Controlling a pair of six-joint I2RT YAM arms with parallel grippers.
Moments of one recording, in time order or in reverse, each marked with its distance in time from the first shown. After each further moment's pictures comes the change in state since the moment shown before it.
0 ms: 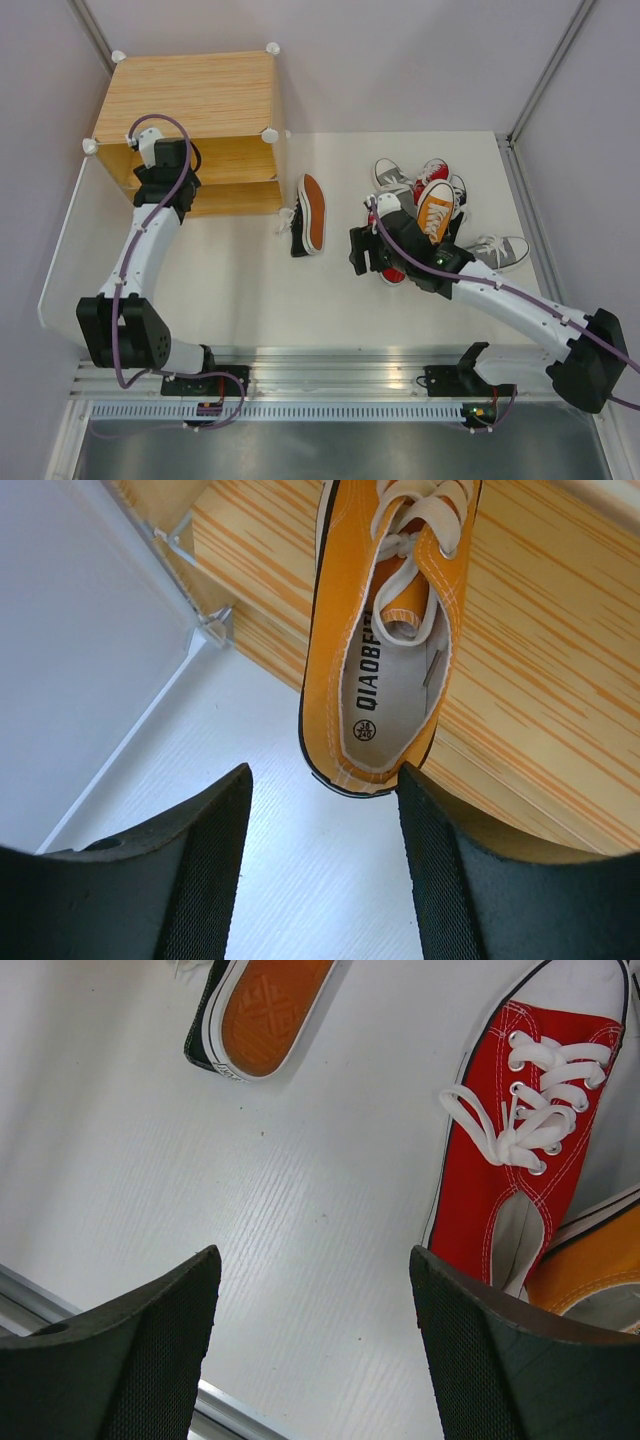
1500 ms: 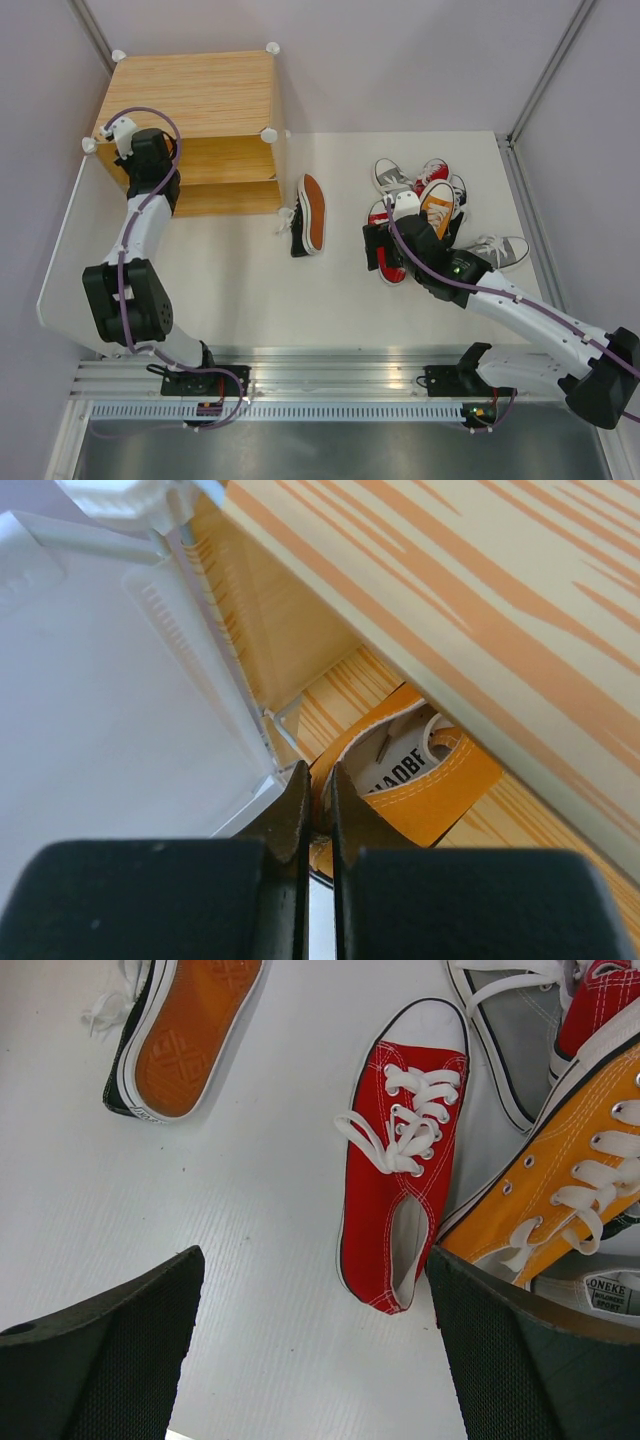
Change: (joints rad) left arm 0.142 0.160 -0.004 0.422 -0.151 0.169; right arm 0.000 -0.120 -0.034 -0.028 0.195 -0.050
